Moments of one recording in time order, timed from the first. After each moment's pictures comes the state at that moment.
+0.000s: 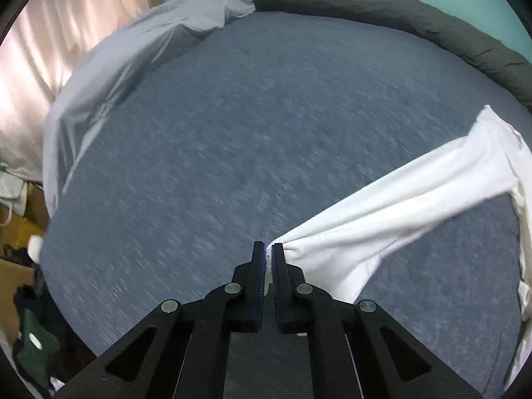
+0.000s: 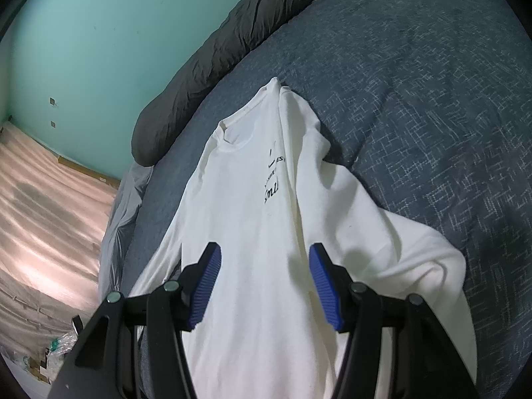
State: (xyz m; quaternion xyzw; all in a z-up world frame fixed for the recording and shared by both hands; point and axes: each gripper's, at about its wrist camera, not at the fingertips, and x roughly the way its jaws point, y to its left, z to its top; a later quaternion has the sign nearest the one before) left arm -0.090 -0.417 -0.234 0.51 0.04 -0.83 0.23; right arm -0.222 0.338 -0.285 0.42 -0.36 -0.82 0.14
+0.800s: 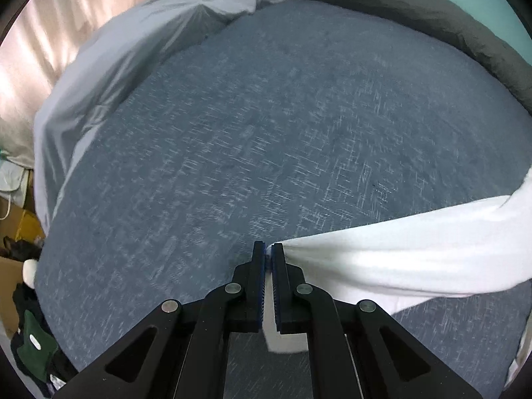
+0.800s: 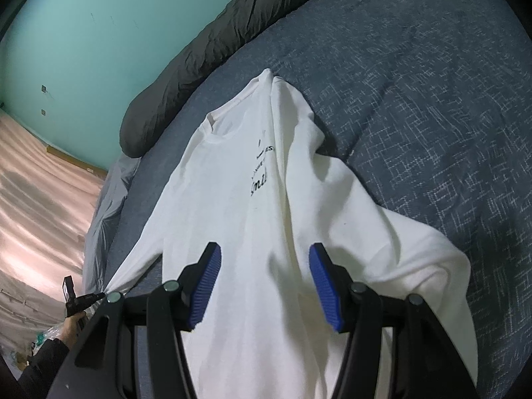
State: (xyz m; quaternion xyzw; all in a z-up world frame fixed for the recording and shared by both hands) left arm -0.185 -0.503 -0.255 0.53 0.09 -0.80 0.27; right arm -0.232 0.331 -0.299 0.43 -0.33 -0.83 0.12
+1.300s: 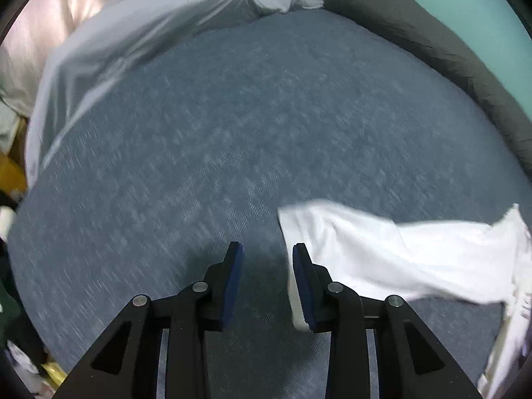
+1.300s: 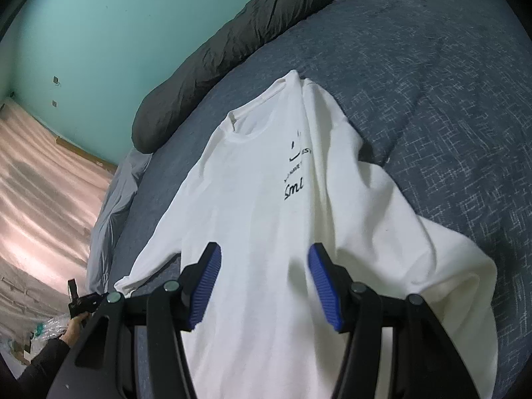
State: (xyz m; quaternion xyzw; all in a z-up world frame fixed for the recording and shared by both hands) left arm -0.122 -0.527 -0.257 0.49 0.22 -0.81 0.25; right arm -0.235 0.308 -0.284 0.42 -0.33 -0.83 0.15
